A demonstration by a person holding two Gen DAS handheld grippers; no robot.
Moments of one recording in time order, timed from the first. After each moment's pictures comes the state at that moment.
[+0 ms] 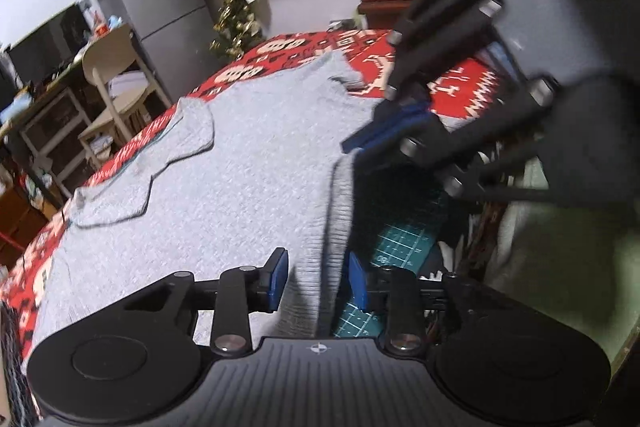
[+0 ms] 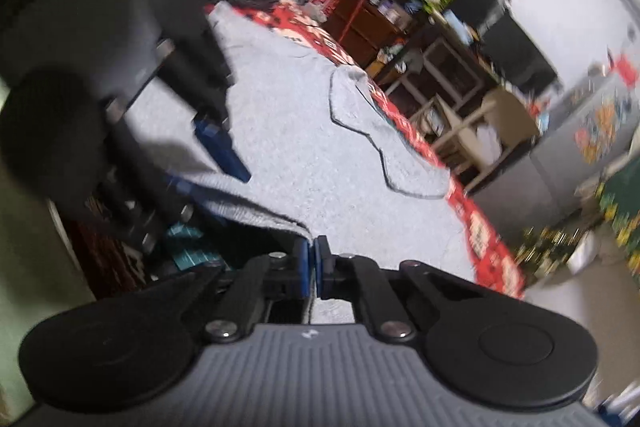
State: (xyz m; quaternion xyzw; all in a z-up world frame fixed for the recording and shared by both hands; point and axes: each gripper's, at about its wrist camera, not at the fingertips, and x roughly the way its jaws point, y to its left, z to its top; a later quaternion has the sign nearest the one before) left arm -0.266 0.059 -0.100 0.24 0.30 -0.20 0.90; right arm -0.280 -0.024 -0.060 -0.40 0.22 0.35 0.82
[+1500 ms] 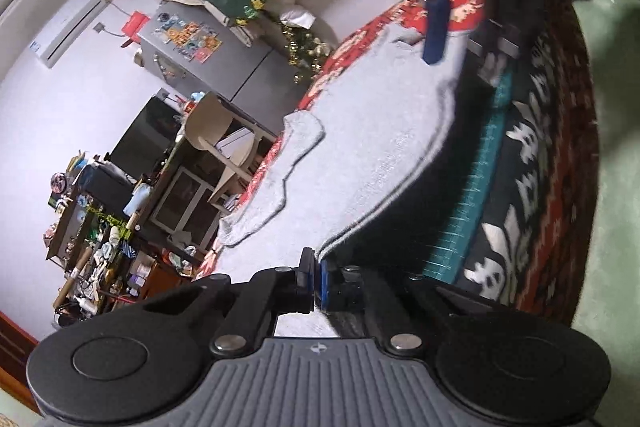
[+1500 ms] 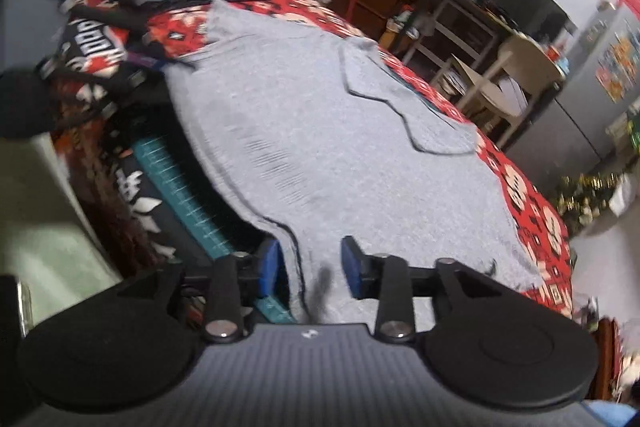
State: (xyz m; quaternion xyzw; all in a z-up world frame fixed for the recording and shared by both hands) left arm -0.323 0.091 -0.123 0.44 0.19 -0.05 0.88; right arm -0.280 -0.031 -0.066 -0.37 0.26 0.38 0.81
